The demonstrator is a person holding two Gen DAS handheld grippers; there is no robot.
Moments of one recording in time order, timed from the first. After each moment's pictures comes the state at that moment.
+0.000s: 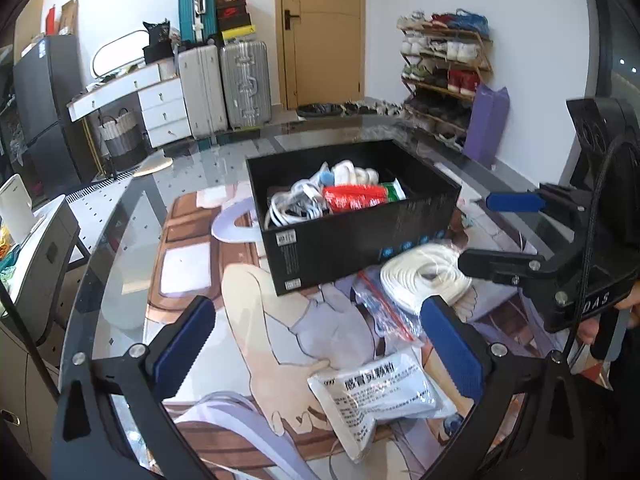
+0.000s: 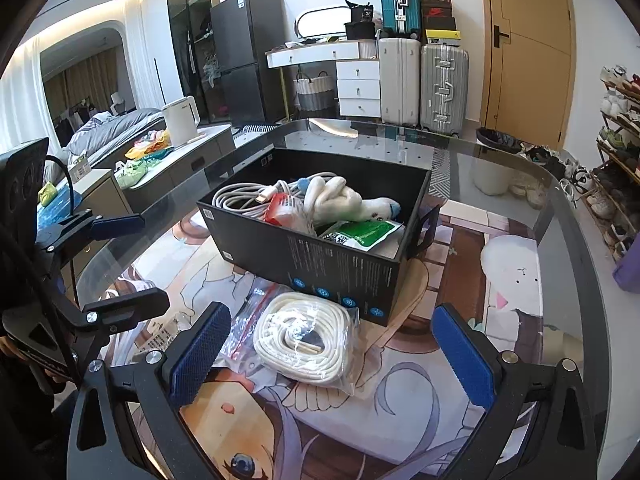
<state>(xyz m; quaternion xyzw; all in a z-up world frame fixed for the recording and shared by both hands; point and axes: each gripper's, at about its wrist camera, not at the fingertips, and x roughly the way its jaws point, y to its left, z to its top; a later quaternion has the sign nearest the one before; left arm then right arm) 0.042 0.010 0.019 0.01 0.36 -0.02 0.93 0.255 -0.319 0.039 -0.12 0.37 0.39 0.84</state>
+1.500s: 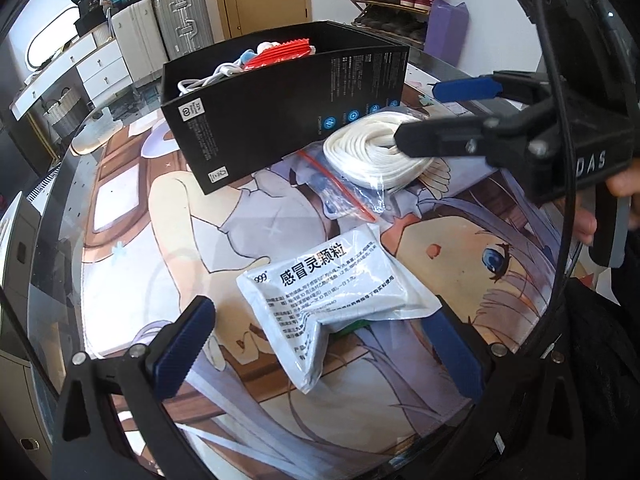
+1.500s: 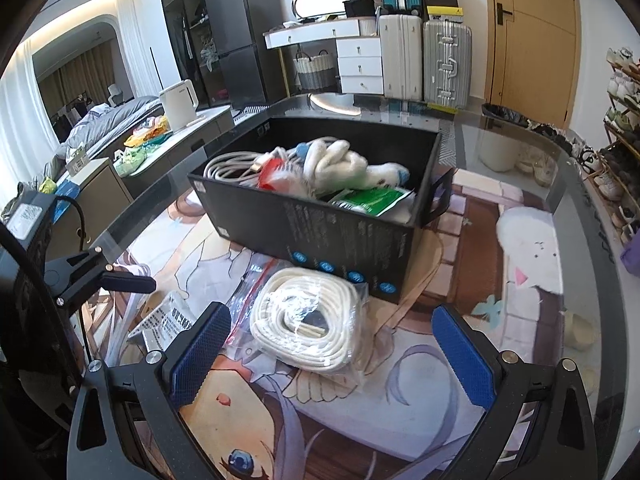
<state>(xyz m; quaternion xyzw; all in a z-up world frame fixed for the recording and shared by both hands) 0.036 -0.013 -0.031 0.06 0.48 -0.10 0.87 0.259 -0.307 0.012 -0.12 0.41 0.40 0.81</state>
